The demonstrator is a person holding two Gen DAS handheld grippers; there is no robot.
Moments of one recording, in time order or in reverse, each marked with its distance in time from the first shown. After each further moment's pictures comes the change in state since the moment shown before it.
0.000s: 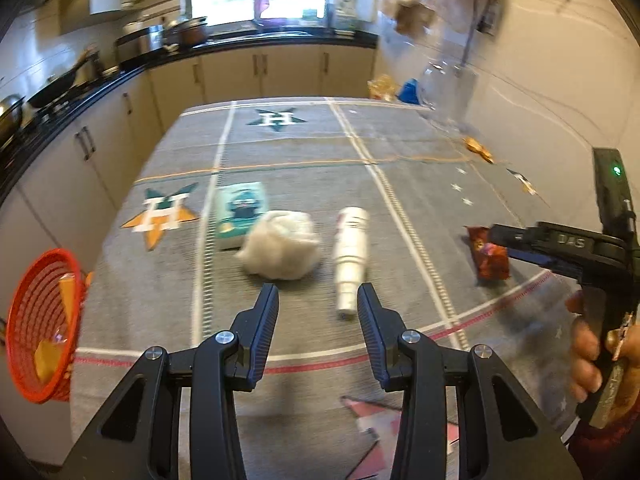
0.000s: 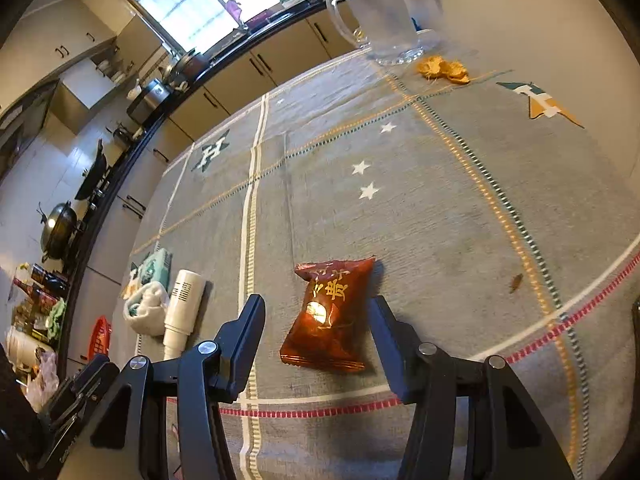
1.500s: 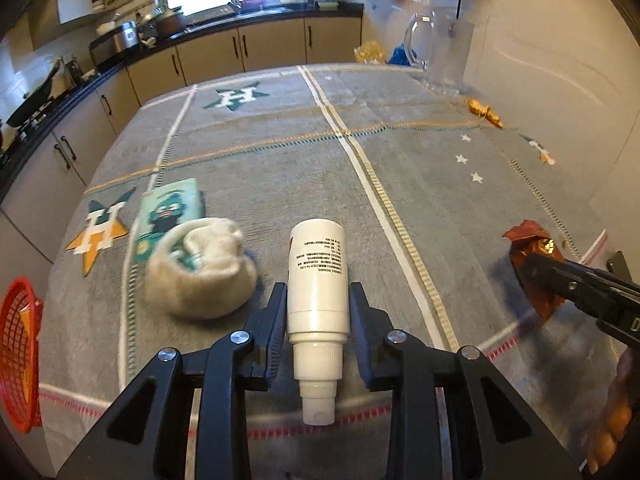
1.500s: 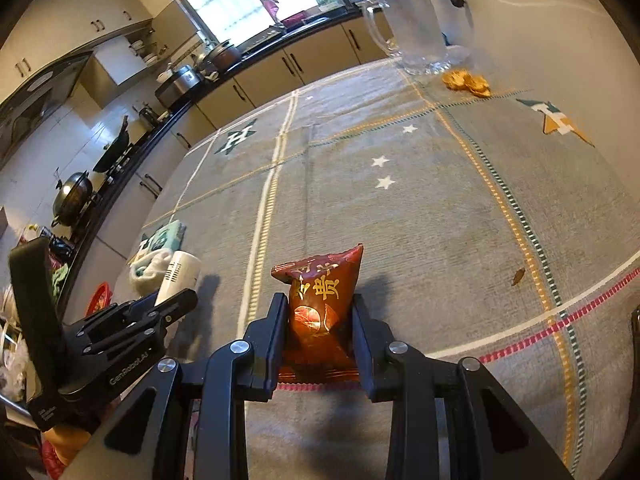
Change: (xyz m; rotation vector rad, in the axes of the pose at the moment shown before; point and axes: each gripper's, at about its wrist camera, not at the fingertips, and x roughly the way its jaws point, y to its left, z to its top) left arm 0.064 -0.038 0.013 0.063 0.069 0.032; right arm -0.006 0.002 -0.020 -0.134 -0.032 0.055
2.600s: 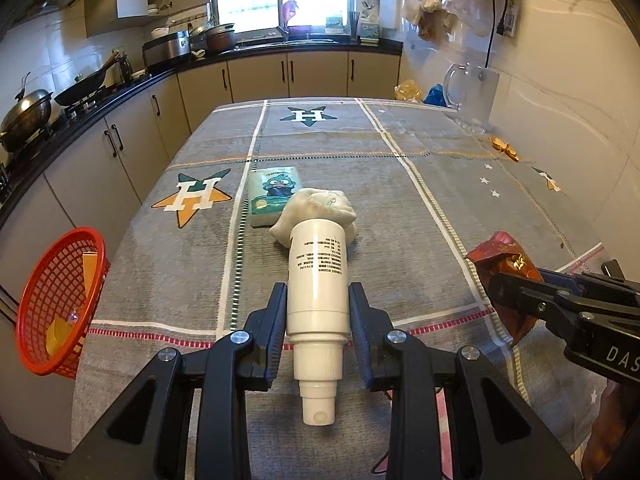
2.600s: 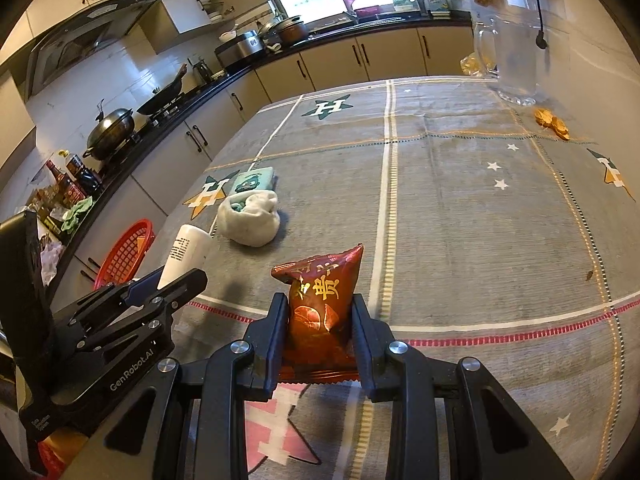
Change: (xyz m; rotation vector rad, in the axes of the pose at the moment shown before) left arm -0.064 0.050 -0.052 -0.104 -0.113 0.073; right arm 0.001 0.097 -0.034 -0.218 0.041 0.052
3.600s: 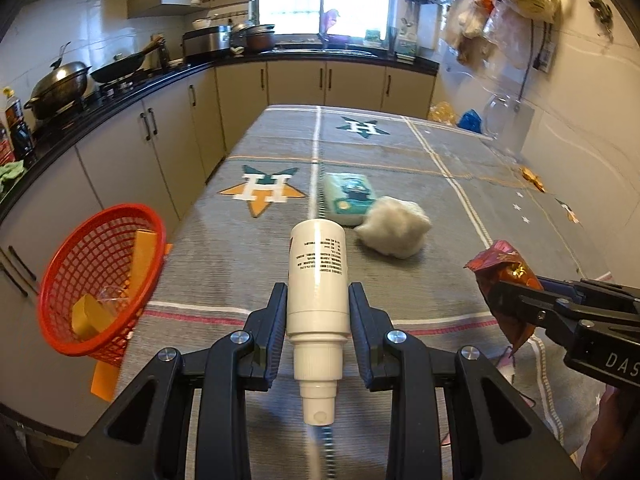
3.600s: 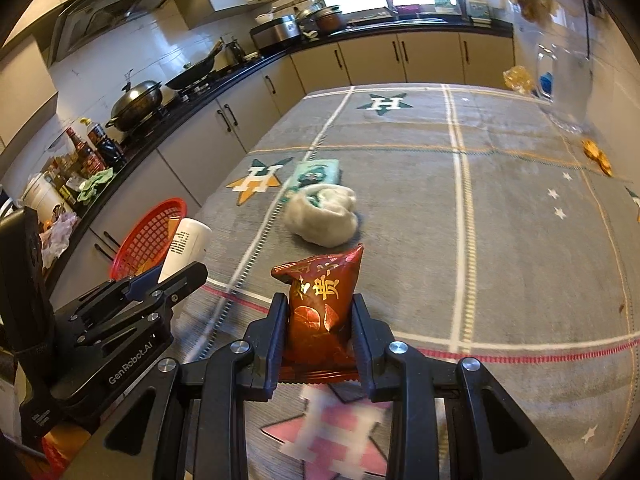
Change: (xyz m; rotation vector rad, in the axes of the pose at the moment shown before) left arm -0.024 0.064 -0.010 -0.120 -0.034 0.054; right arm 0.019 0.064 0.010 -0.112 0.039 0.051
